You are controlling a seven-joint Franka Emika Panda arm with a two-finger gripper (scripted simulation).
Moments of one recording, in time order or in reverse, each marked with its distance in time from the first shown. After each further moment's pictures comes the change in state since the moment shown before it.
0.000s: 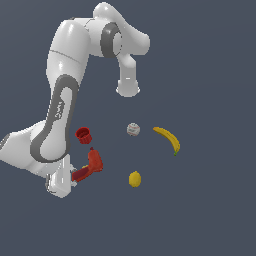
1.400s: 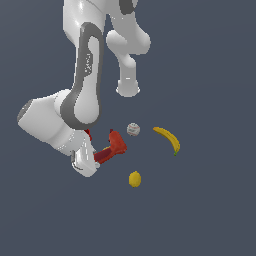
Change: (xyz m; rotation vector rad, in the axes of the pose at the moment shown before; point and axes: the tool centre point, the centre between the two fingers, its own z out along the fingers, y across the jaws) arm -0.145 -0.027 -0.037 -0.005 -0.002 0.002
